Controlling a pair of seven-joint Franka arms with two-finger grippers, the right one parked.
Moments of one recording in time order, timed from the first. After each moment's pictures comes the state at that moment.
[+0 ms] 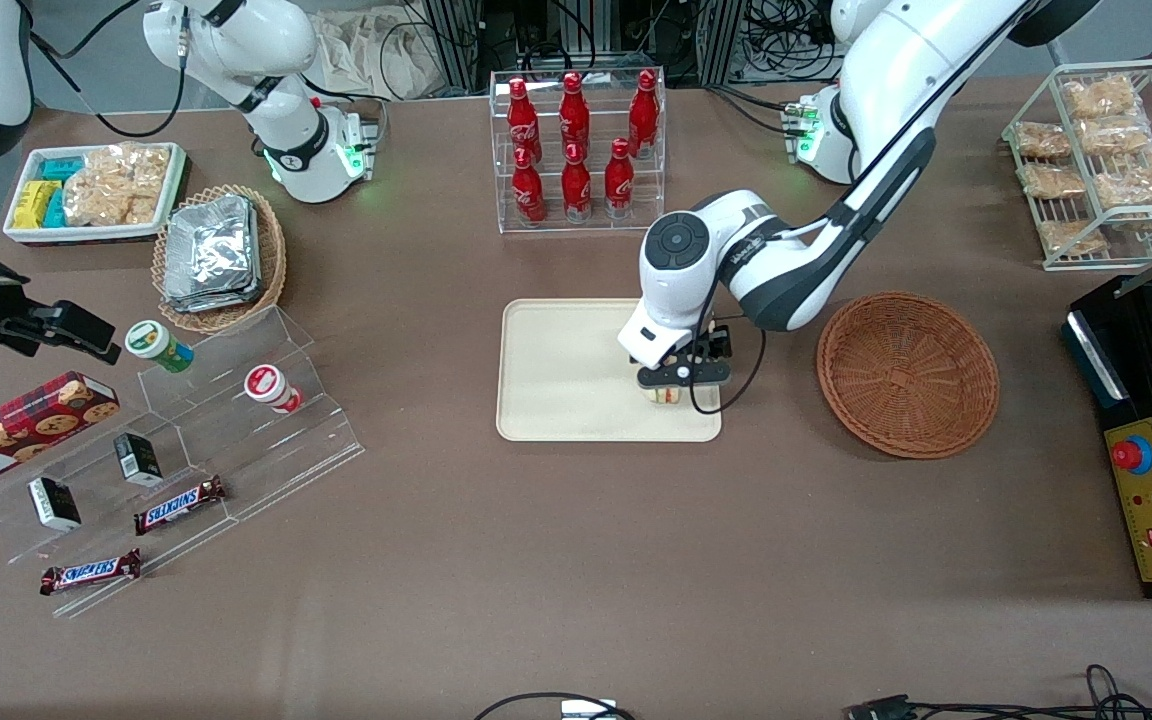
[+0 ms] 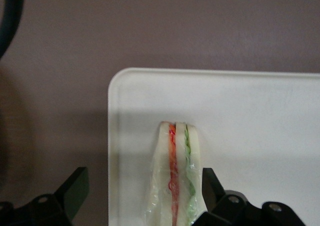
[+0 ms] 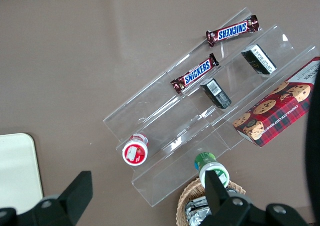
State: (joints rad) arm -0.05 0.50 -0.71 -1.87 0.53 2.13 -1.05
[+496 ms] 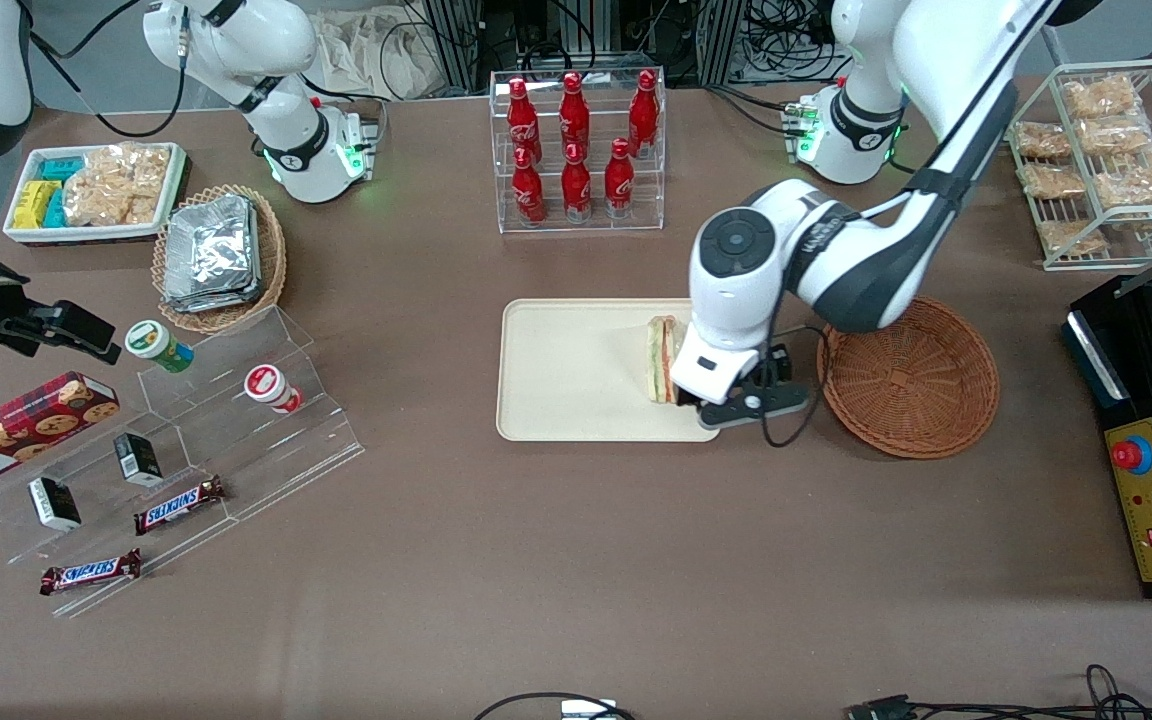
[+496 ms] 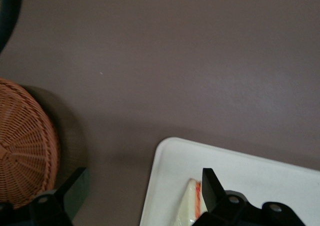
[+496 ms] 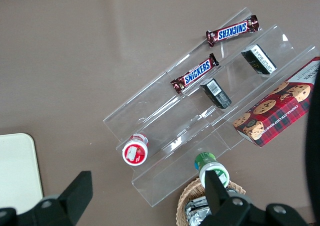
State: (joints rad) arm 0.07 0.43 -0.71 -1.72 0.53 2.02 -1.05
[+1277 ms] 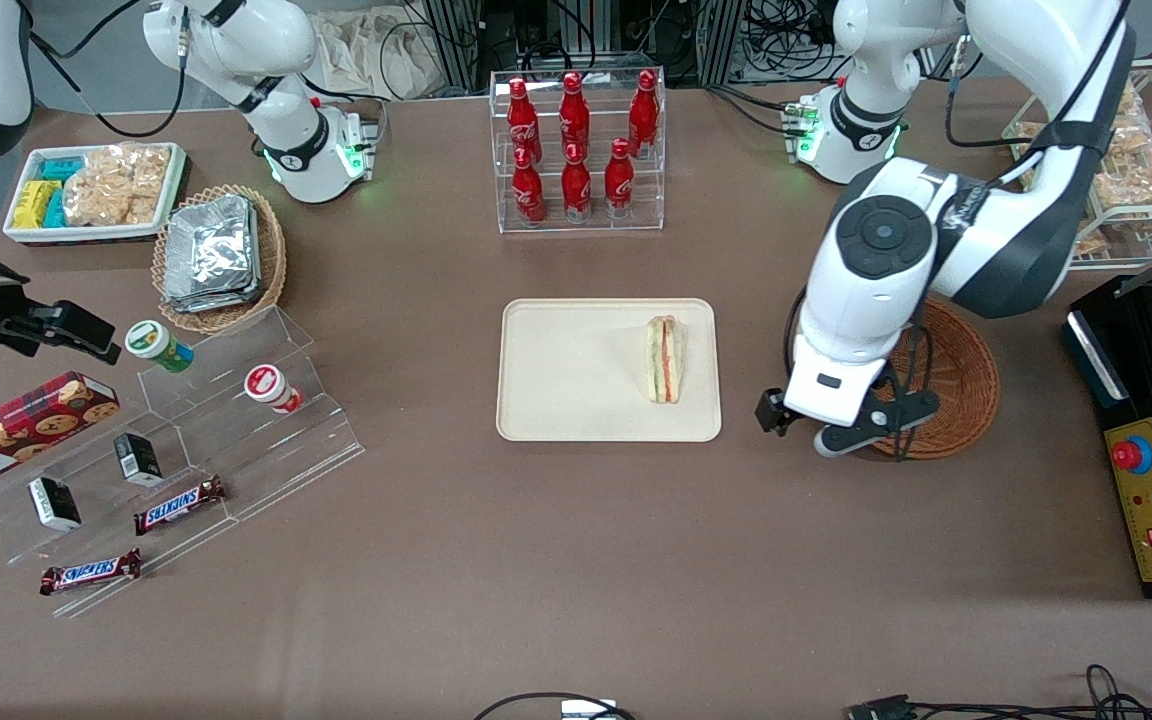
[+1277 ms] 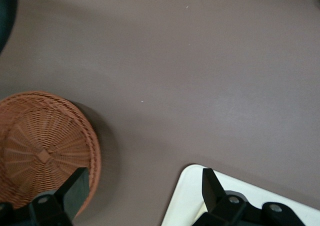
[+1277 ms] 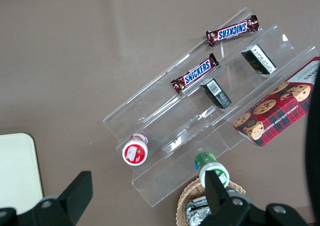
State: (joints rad) arm 0.20 0.35 -0.71 -1.63 0.41 1.92 -0.93
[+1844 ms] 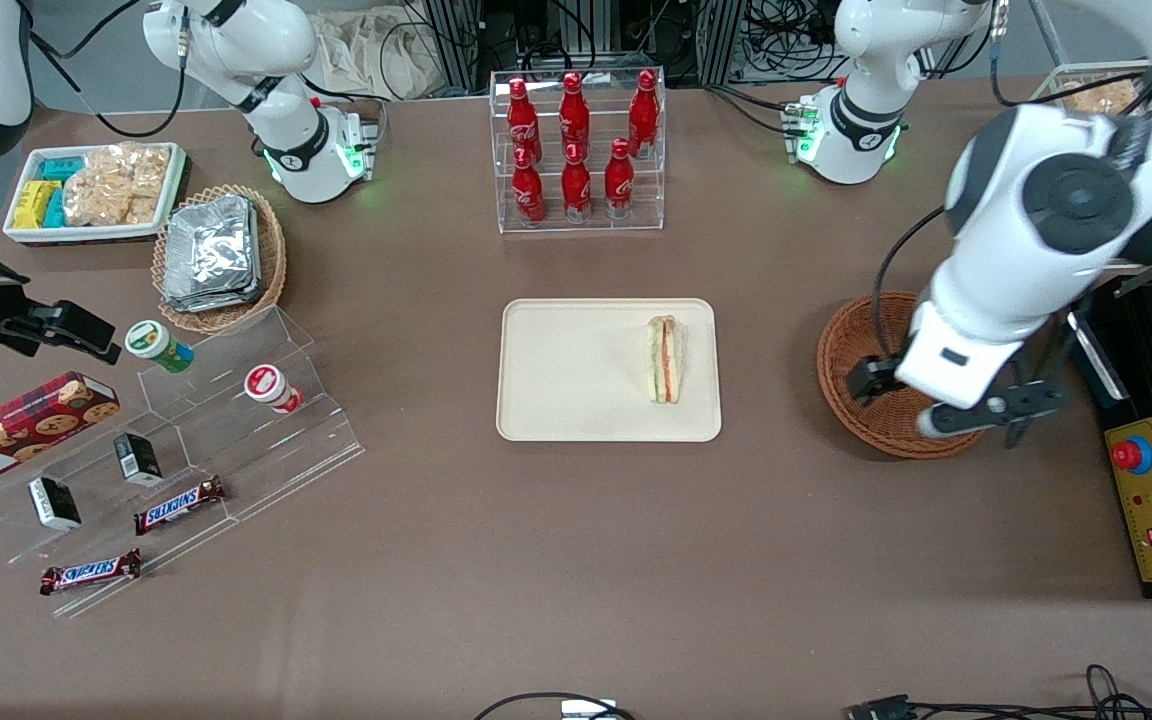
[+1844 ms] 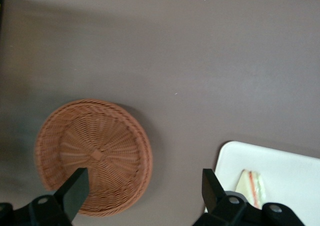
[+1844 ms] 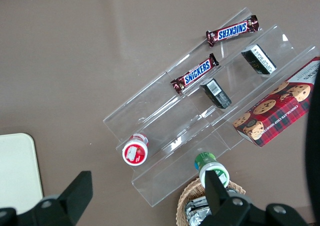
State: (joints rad) arm 0.26 0.19 -0.57 -1.62 0.18 1.79 -0.50
